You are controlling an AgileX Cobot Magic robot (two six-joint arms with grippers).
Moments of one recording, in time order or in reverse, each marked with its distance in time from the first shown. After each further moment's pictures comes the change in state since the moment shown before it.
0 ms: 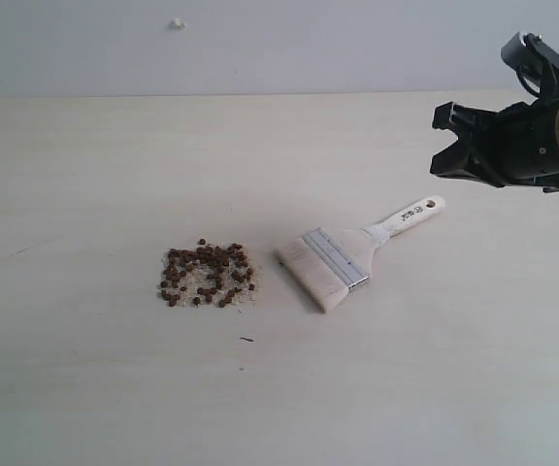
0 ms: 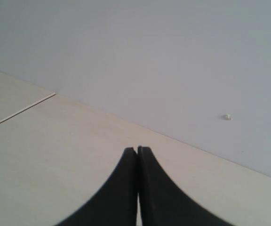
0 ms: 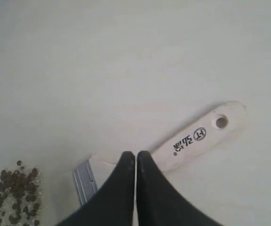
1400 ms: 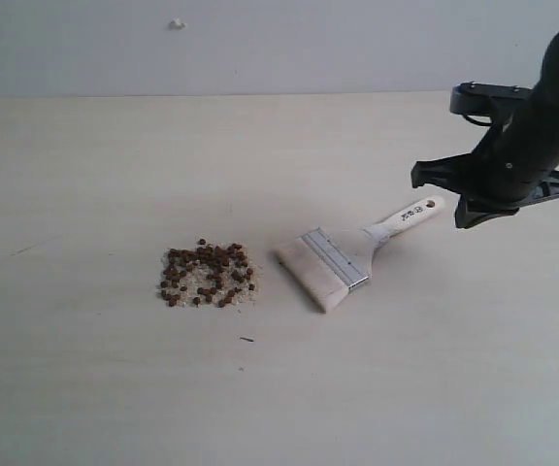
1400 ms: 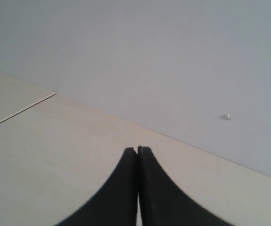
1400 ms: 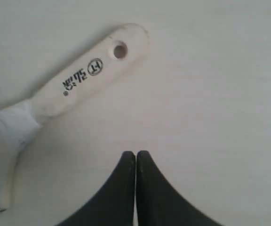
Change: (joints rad) left arm 0.000 0.000 0.000 0.000 0.000 0.000; right arm 0.153 0.126 -0.214 1.854 1.115 -1.957
